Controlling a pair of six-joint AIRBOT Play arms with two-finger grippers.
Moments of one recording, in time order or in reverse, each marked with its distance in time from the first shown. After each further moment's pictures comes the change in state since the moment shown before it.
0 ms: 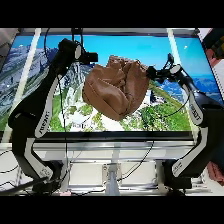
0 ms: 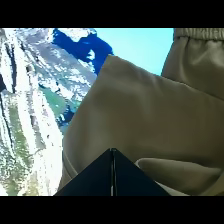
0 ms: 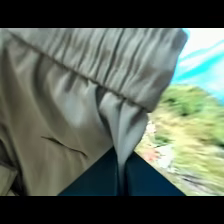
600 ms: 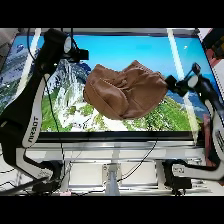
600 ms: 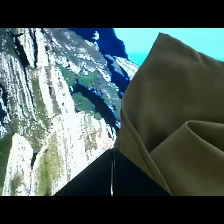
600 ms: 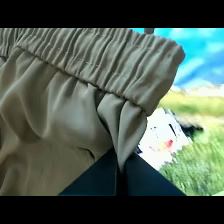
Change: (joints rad) left arm 0.000 0.165 -0.026 0.106 -0.228 0.026; right arm -0.069 0.562 -0.596 -0.470 -0.055 0.517
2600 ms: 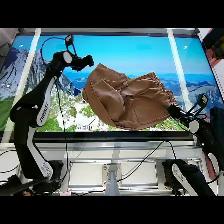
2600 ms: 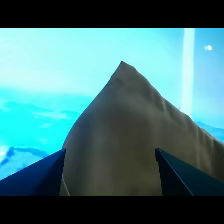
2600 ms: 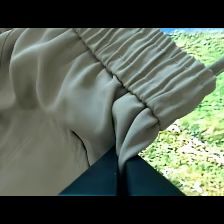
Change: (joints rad) left arm 0.208 -0.324 -0.060 -0.692 0.496 0.246; right arm -0.001 0.546 -0.589 -0.053 -0.185 -0.077
